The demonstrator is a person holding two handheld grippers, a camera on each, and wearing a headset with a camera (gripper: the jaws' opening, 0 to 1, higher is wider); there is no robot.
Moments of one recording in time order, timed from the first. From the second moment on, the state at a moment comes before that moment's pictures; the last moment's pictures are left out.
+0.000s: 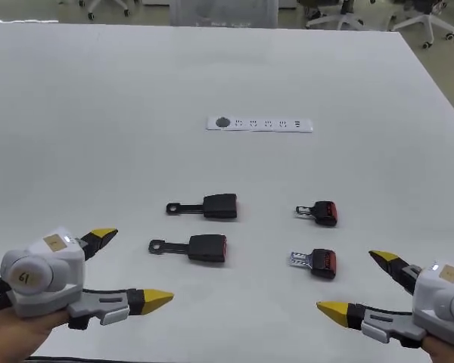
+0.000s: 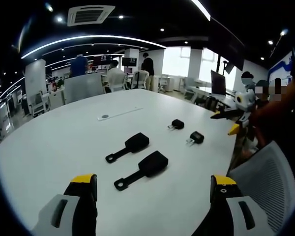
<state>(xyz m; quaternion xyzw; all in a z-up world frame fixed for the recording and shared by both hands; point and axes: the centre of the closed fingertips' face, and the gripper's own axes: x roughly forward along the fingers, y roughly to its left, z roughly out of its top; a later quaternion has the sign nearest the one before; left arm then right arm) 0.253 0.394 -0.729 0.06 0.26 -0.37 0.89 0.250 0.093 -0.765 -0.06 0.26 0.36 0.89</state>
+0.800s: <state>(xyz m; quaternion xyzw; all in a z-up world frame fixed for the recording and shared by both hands) 0.275 0.381 -0.745 0.06 0.28 -0.39 0.88 0.272 0.085 -0.782 -0.08 0.29 0.37 0.88</state>
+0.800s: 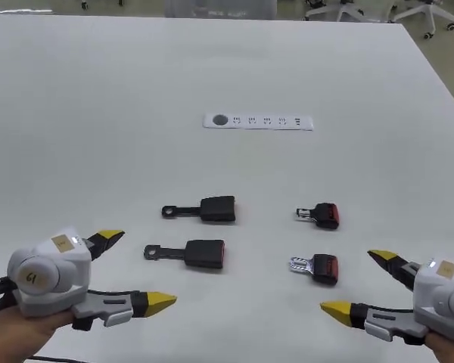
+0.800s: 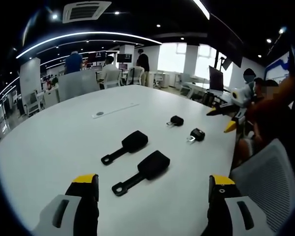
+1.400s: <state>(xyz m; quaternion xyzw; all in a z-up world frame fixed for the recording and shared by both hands) 0.294 0.371 -0.768 0.09 0.30 -0.41 0.86 0.288 0.089 -0.800 -0.11 0.31 0.41 0.85</state>
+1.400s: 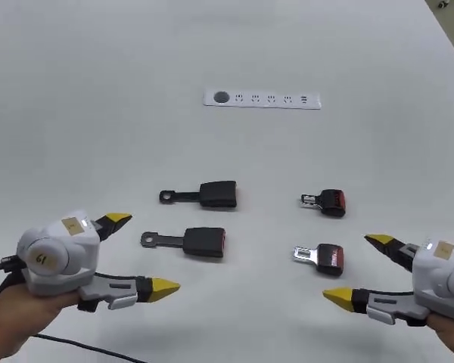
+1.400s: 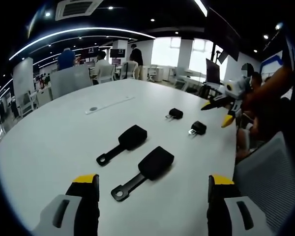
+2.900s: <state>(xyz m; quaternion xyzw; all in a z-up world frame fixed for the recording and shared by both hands) 0.331 0.319 -0.838 0.21 0.33 -0.55 0.74 0.310 0.090 -0.847 -0.22 0.38 0.52 0.73</state>
